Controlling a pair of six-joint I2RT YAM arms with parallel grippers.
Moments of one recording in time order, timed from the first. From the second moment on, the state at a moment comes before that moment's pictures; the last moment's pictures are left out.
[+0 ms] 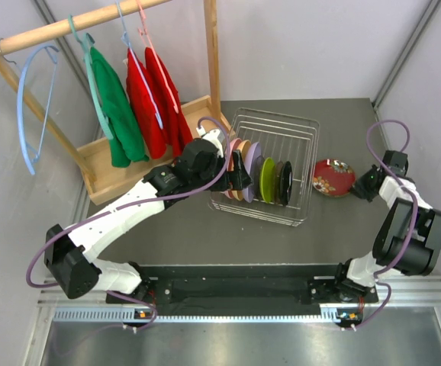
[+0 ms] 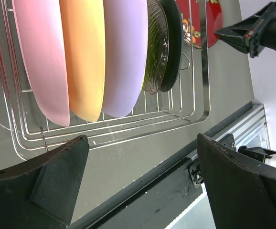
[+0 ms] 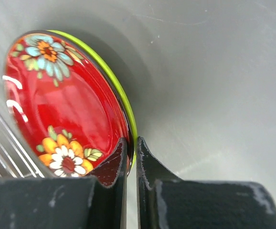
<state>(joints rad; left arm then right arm) -0.78 1.33 1.21 -0.45 0.06 -0.70 -0.39 1.50 0.83 -0.33 -0.17 0.54</state>
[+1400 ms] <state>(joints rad) -0.78 1.33 1.20 -0.45 0.06 -0.71 -0.45 1.42 0.85 -0.51 -0.11 0.47</state>
